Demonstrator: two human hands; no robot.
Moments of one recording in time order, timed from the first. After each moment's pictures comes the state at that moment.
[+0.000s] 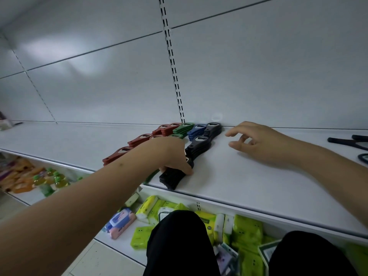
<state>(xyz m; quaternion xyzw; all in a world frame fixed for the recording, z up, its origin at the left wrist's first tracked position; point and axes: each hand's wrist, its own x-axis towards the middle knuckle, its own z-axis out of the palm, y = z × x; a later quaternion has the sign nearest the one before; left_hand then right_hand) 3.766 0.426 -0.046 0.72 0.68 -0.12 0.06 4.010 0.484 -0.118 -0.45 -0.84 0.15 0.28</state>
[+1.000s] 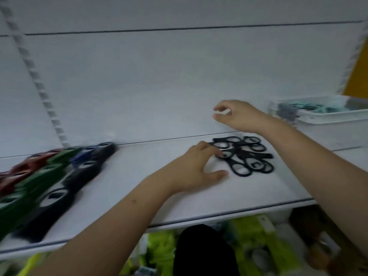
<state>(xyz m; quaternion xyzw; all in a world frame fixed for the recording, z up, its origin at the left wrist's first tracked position) 3.982 0.413 -0.102 0.95 0.21 0.15 0.18 4.189 0.402 -0.035 -0.73 -0.64 0.00 0.26</state>
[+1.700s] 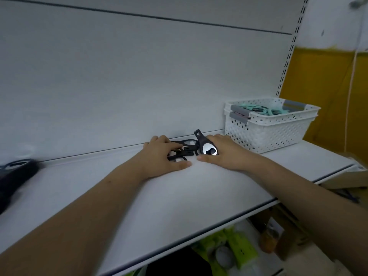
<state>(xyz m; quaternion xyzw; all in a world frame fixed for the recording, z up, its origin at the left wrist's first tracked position) 4.059 0.497 -0.123 0.96 0.23 0.14 0.10 4.265 0.367 -0.129 -0.76 -0.61 0.02 0.22</state>
